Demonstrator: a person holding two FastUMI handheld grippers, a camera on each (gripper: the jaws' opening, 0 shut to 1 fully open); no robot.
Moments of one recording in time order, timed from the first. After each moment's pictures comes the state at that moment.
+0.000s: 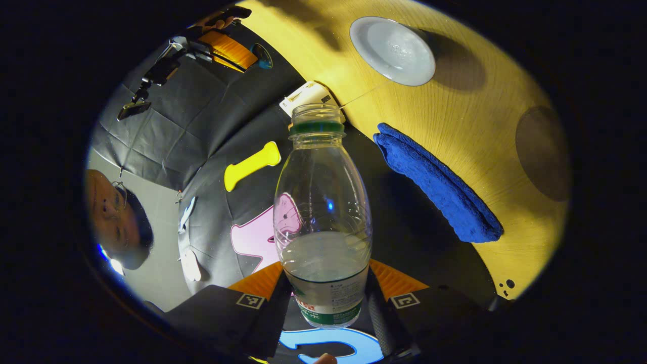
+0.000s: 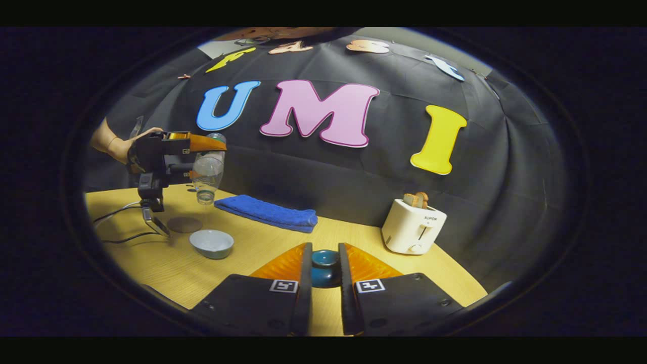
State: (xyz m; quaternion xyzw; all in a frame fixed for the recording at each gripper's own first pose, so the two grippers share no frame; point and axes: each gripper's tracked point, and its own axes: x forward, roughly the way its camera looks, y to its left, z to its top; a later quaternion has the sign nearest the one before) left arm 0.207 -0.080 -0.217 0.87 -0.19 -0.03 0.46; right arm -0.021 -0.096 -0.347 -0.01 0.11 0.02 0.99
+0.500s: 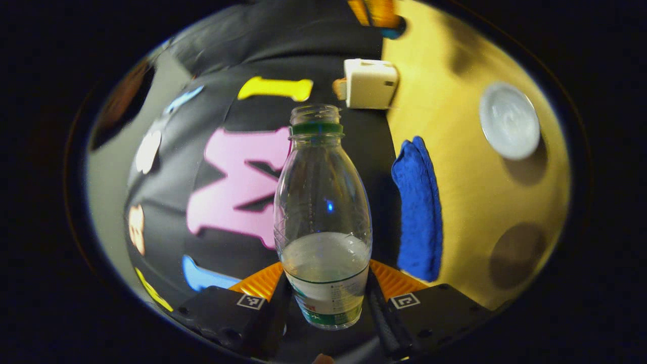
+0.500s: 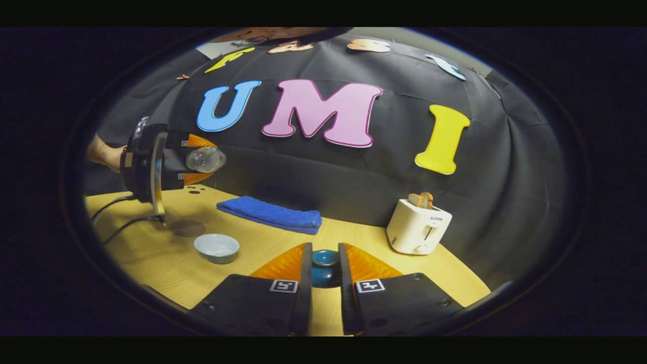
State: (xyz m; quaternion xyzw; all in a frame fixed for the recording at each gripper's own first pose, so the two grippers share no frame) left arm 0.193 -0.039 -0.227 0.63 -0.01 -0.05 0.78; right arm -0.013 -0.084 -0.344 0.00 0.12 0.03 0.99
